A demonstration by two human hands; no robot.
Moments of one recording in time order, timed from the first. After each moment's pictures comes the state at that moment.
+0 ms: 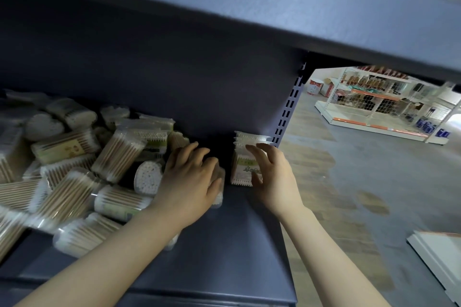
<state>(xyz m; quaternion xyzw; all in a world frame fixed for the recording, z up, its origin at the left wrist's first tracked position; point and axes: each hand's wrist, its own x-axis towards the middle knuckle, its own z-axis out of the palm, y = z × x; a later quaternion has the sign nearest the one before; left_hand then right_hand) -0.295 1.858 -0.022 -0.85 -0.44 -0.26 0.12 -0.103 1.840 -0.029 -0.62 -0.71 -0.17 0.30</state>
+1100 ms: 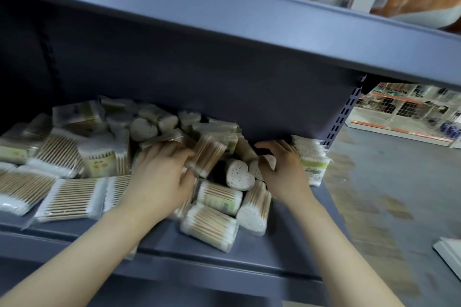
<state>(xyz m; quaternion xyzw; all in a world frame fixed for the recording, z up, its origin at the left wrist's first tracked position) -0.472 1.854 0.004 -0.81 -0.51 -0.27 0.08 -0.249 1.840 0.010 -0.64 -0.67 -0.02 0.38</state>
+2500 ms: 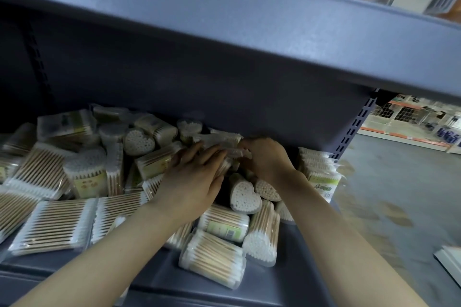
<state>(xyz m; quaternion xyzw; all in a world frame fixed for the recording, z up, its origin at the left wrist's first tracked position) -0.439 1.898 -0.004 -0.86 -0.44 -0.23 0.12 -0.259 1.921 0.032 -0.64 -0.76 -0.08 0.09</state>
